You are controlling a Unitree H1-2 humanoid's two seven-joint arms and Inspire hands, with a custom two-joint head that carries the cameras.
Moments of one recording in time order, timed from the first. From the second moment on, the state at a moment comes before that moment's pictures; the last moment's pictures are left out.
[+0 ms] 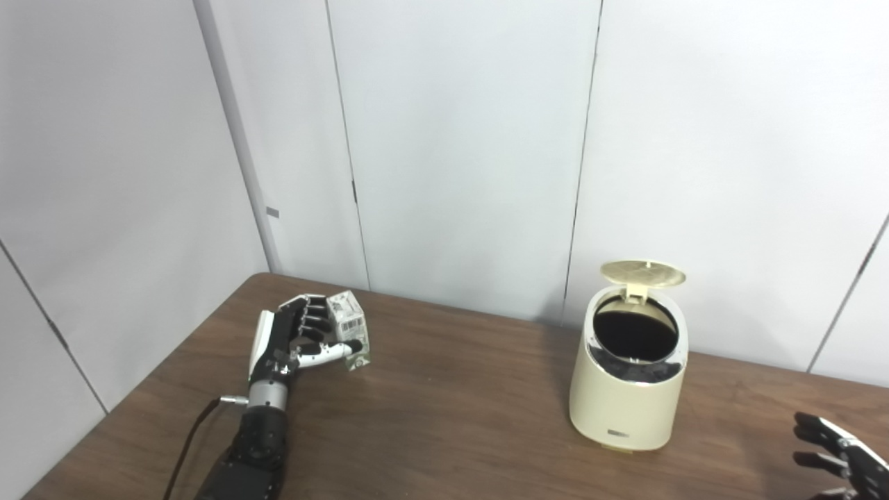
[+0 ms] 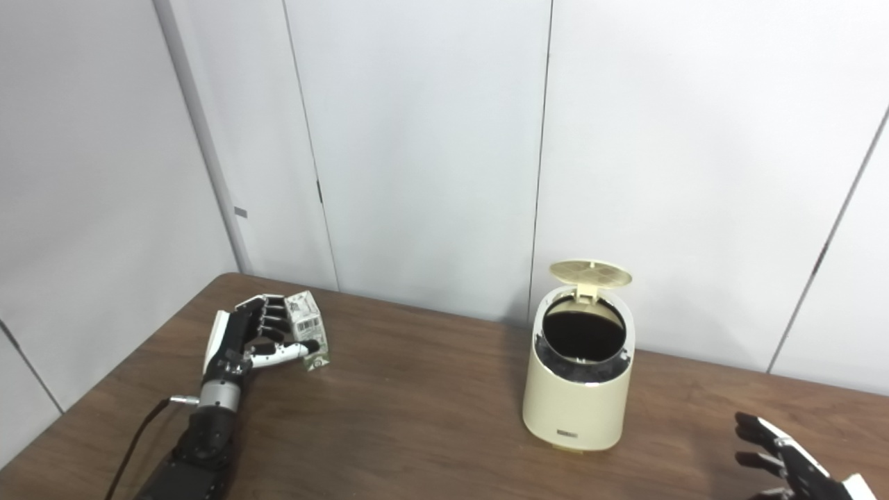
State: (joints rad) left arm -0.47 0.42 0.22 0.79 0.08 -0.43 0.28; right arm -0.12 -0.35 -0.01 -0.27 -0.19 0.19 0.20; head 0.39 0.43
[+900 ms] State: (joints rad) left arm -0.46 0.36 0.14 0.64 0.06 -0.43 0.29; right arm -0.09 -0.33 -0.01 -0.28 -0.19 0.21 0.20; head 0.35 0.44
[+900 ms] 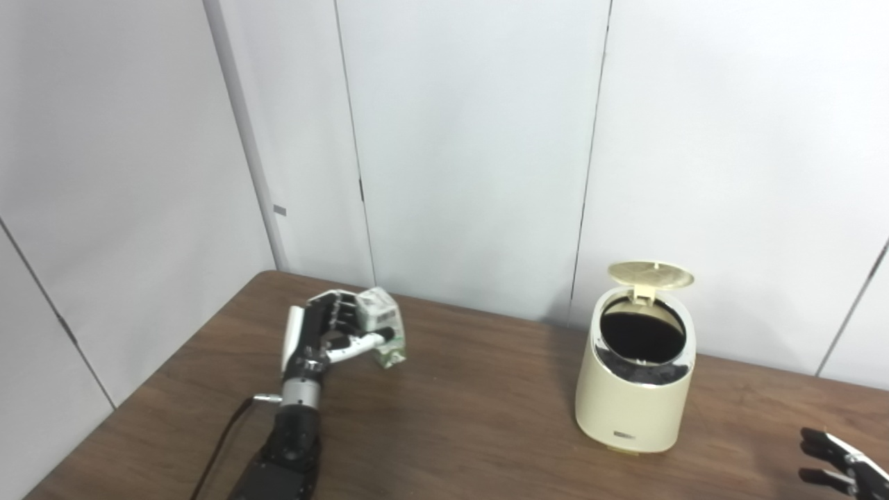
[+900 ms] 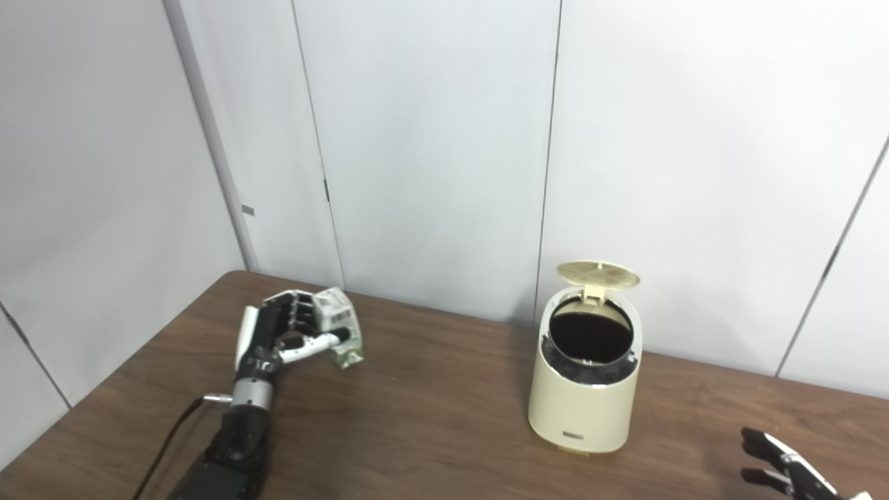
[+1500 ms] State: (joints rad) left arm -0.51 0.28 0.11 0.29 0.02 -0.43 0.11; right arm -0.12 -0.24 0.03 -0.31 -0.25 0.30 0.18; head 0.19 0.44
